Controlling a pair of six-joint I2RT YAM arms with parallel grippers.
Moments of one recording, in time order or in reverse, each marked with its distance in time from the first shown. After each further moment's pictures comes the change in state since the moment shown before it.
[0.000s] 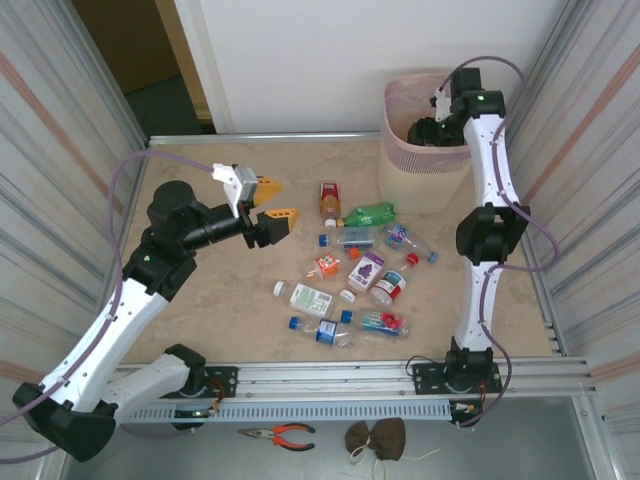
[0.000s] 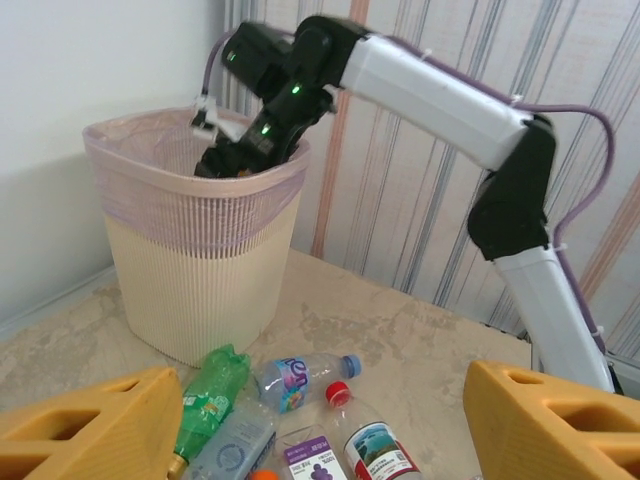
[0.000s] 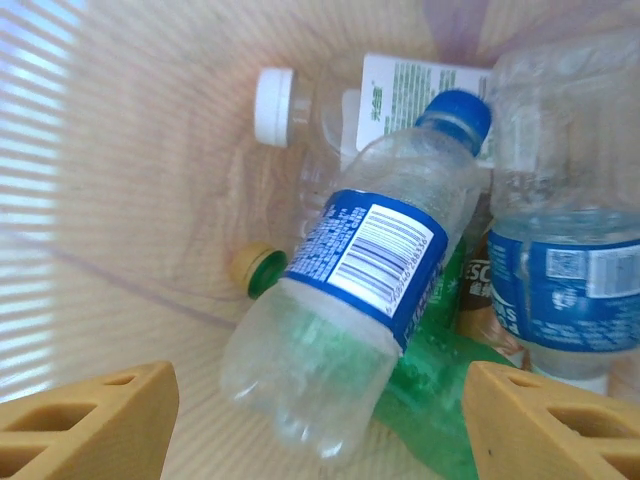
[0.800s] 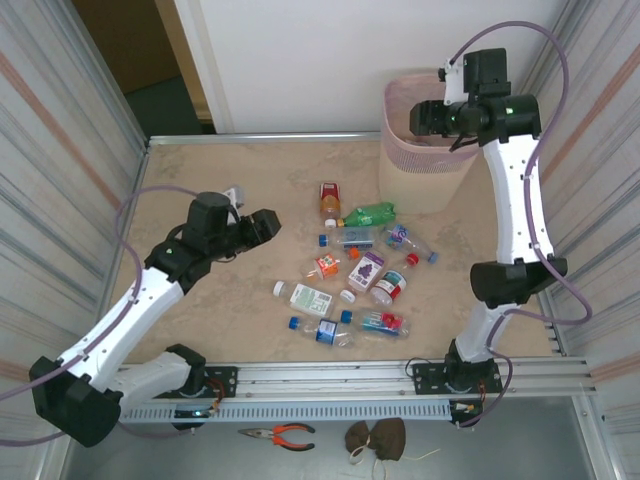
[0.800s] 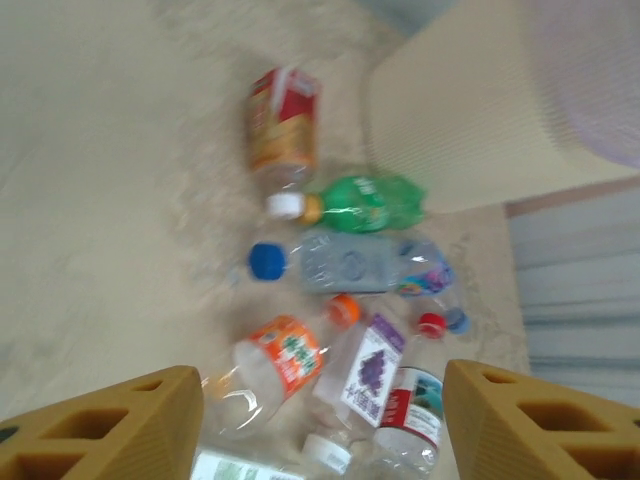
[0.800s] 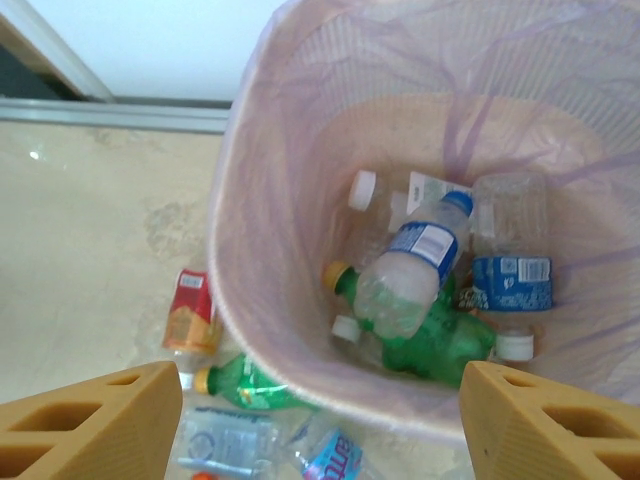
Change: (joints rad) left arm 0.000 0.086 -0.118 -0.369 -0.467 -0.747; right arm 0.135 -0.459 -0.222 0.082 0.132 0.016
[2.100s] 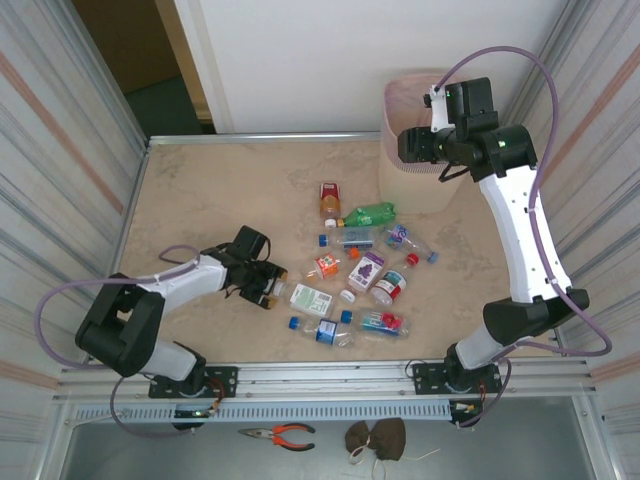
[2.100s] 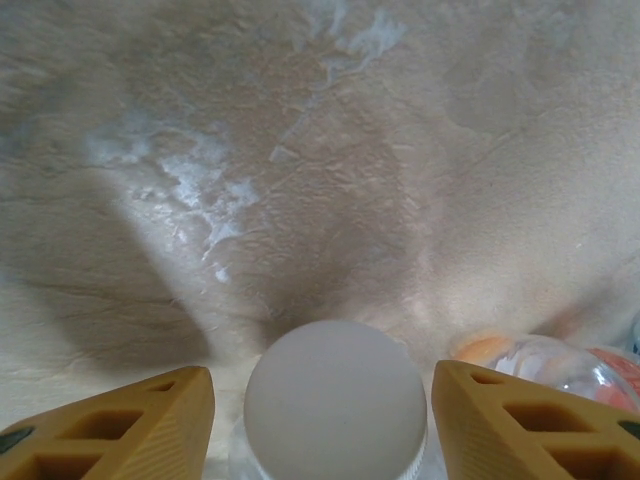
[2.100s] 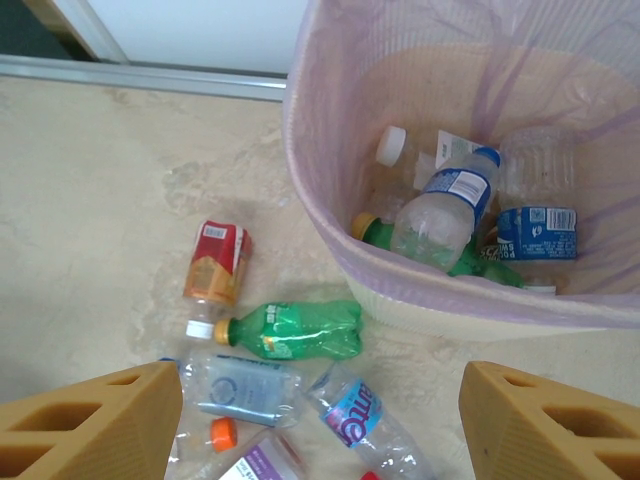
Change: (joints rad) left arm -0.028 0.406 -0.236 0.086 0.179 -0.745; right arm 0.119 -0.230 -0.312 0.092 0.100 0.038
